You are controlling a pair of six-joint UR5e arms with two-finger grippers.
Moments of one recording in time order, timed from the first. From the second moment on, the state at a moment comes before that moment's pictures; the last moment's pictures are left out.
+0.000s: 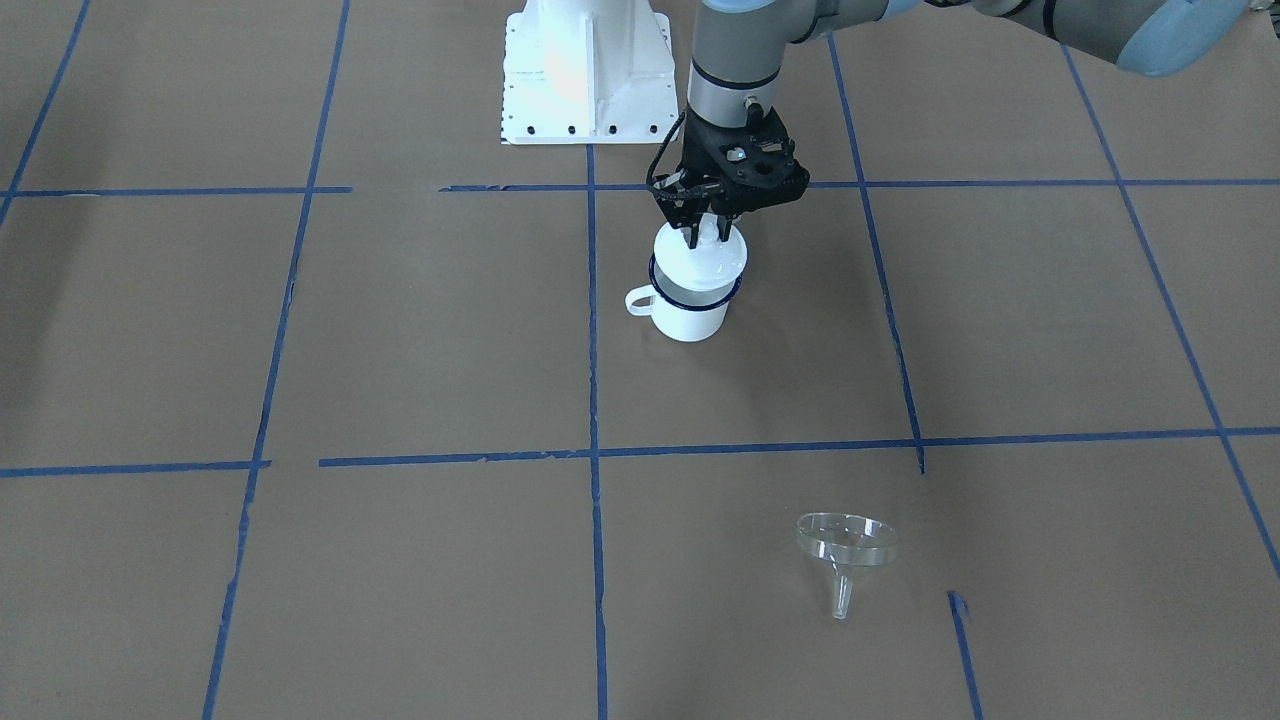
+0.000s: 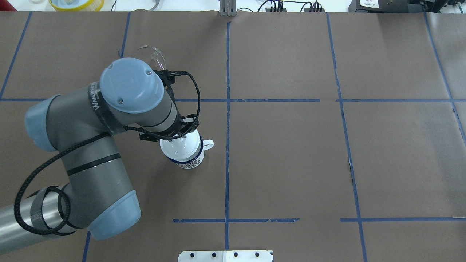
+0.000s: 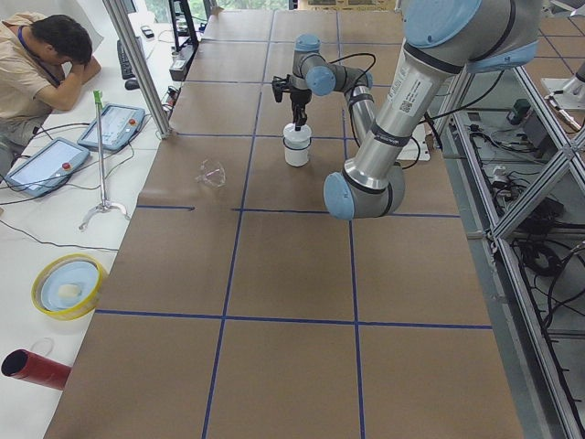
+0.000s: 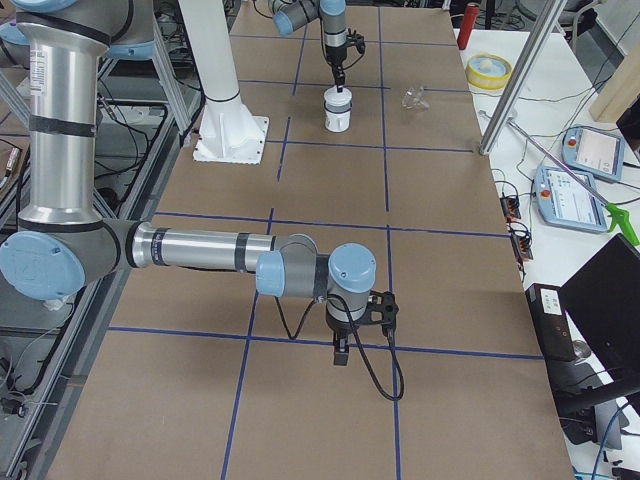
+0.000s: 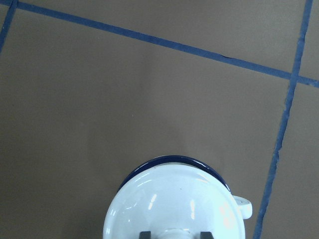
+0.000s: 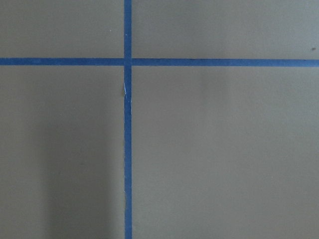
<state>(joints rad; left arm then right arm) -0.56 -2.22 -1.97 -1.30 -1.84 -1.43 1.57 -1.68 1.66 -1.57 2.29 0.01</state>
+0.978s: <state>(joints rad) -0.71 -1.92 -2.17 -1.33 -1.88 -1.06 1.57 -1.68 1.66 -1.57 2.29 0.01</state>
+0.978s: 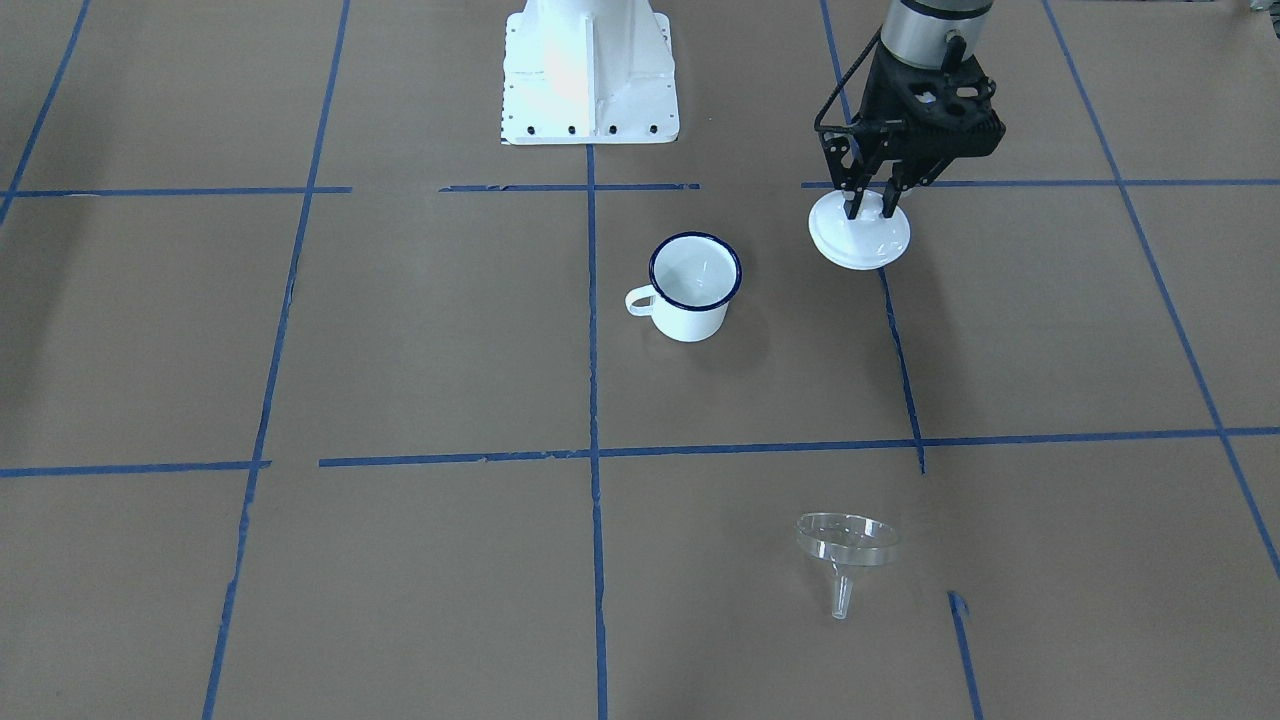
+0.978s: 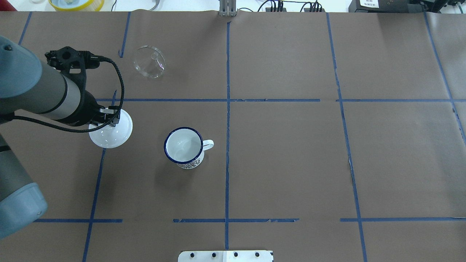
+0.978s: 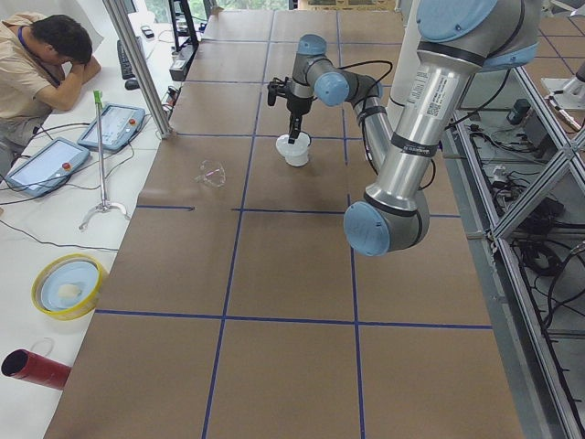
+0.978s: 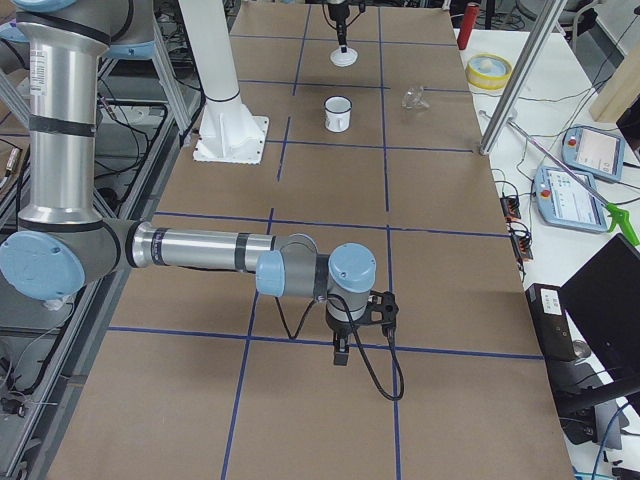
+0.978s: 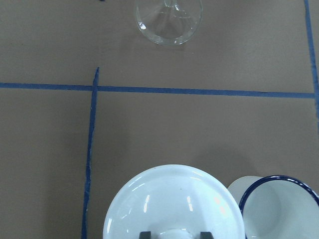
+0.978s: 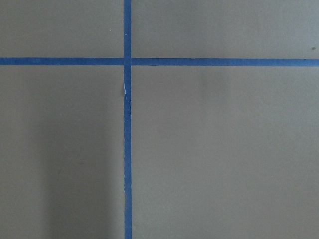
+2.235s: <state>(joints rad) -0.68 -1.92 -1.76 -1.76 -1.89 -1.06 1.57 -1.68 1.66 -1.57 2.29 0.01</state>
